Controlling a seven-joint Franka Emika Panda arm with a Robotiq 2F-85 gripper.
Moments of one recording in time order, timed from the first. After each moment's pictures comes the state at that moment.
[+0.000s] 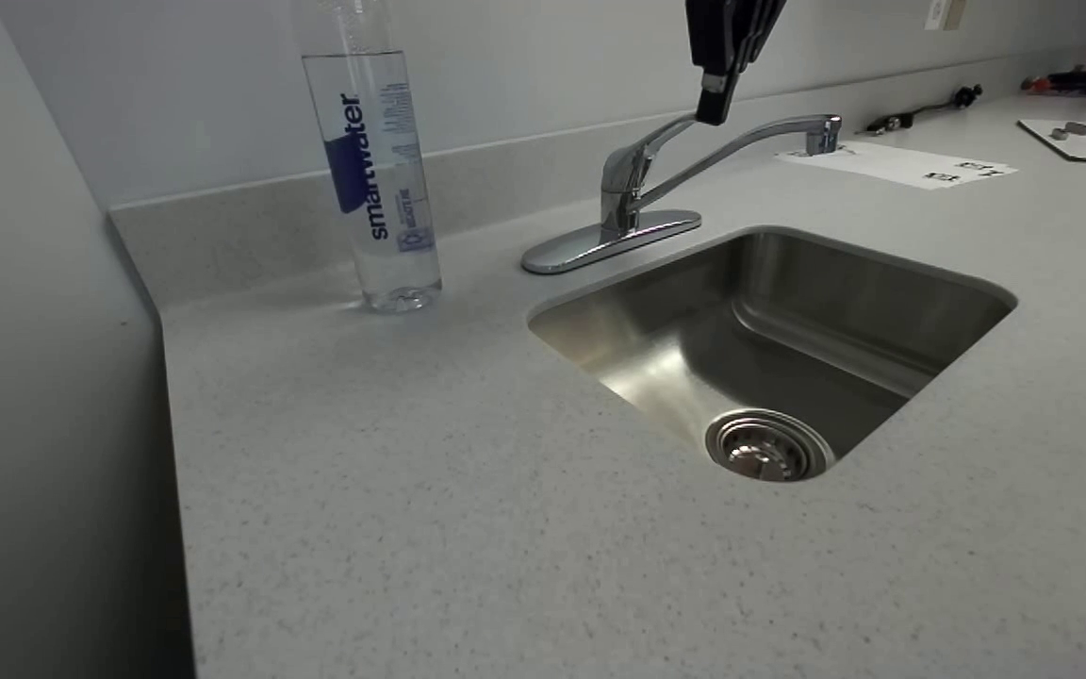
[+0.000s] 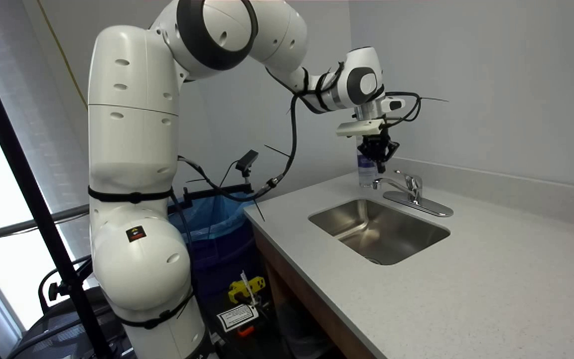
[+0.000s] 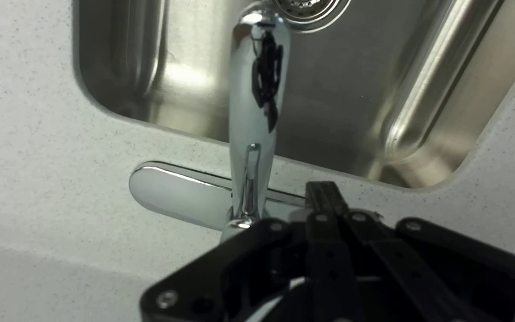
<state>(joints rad) 0.16 0.30 0.06 -1.76 -0.10 2.24 0.05</state>
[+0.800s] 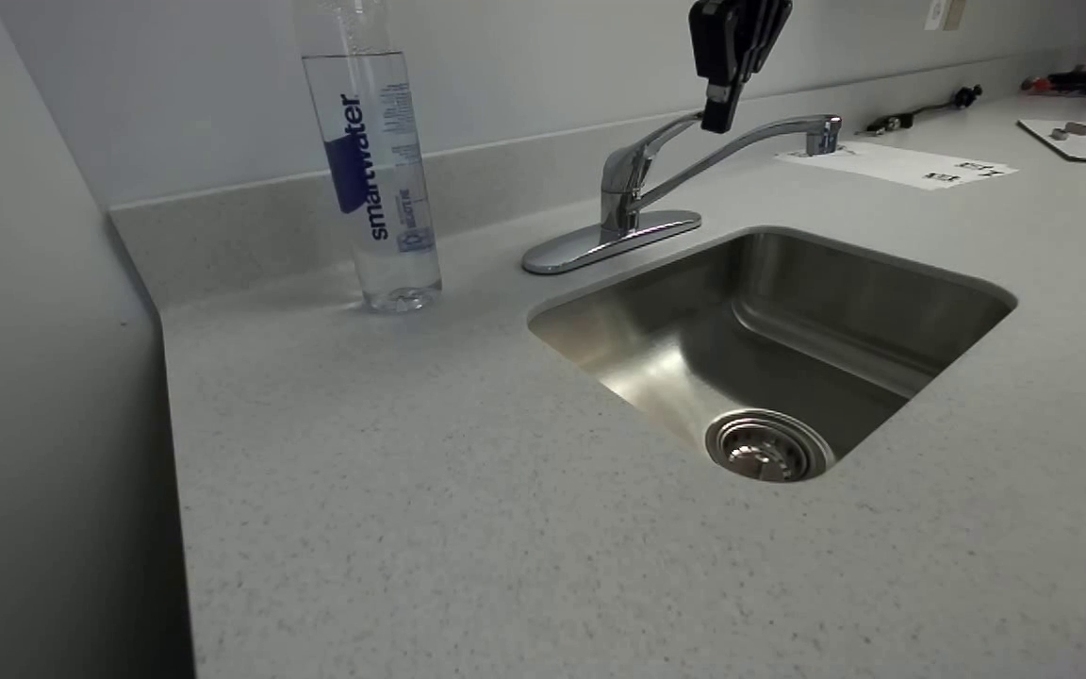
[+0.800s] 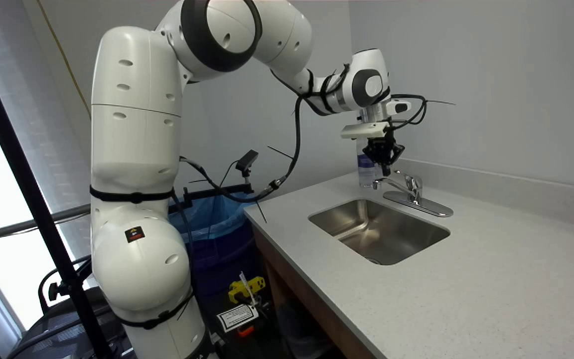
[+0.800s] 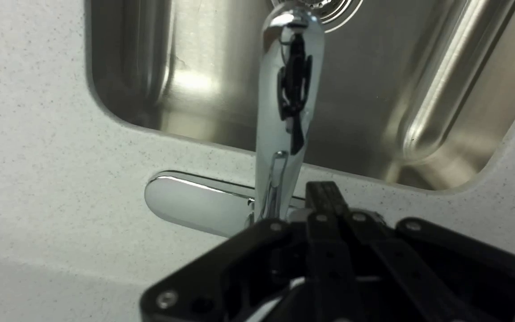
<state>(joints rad) 0.14 0.32 0.05 -1.75 -0.10 2.24 0.07</state>
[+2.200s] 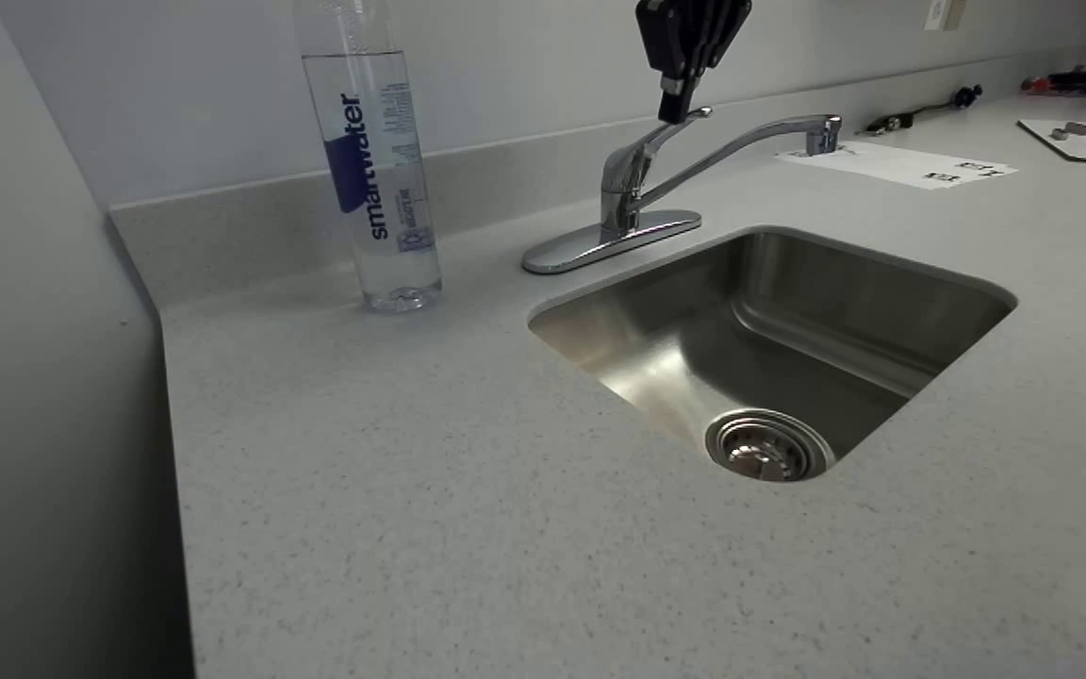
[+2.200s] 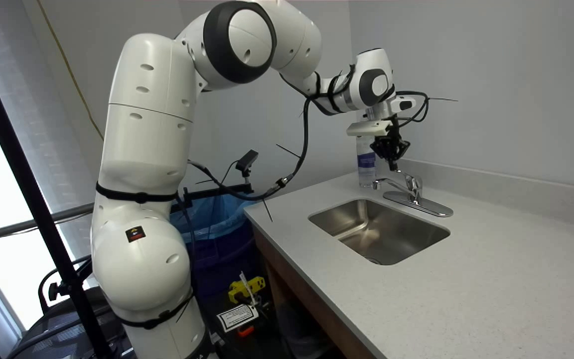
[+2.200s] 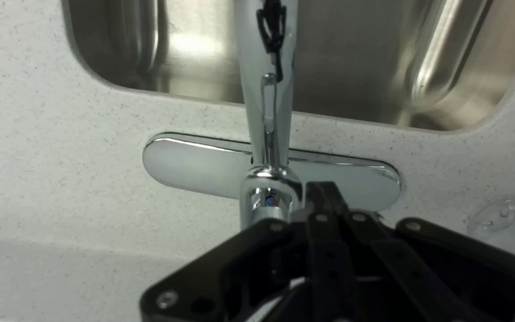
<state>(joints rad) 0.15 0.41 0.05 -1.61 -0.12 2.25 0.17</state>
